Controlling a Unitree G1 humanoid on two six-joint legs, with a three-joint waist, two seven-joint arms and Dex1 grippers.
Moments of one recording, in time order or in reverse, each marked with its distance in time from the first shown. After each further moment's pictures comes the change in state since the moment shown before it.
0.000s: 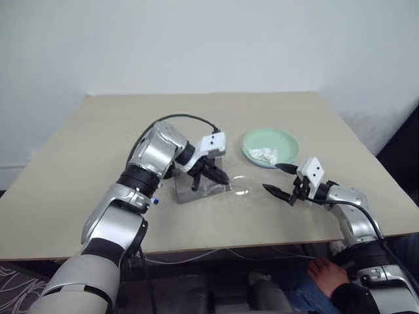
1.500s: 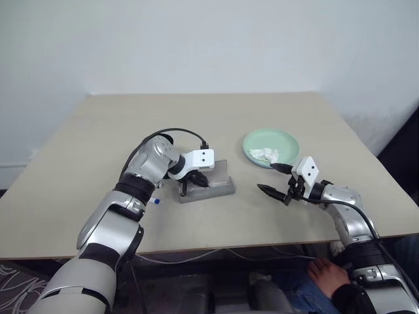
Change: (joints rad) left arm 0.093 0.028 -0.069 0.119 0.219 -0.201 0.173; right arm -0.005 0.034 0.018 -0.032 -0.002 0.031 -0.001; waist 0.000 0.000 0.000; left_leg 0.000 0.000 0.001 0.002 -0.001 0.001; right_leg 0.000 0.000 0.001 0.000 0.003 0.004
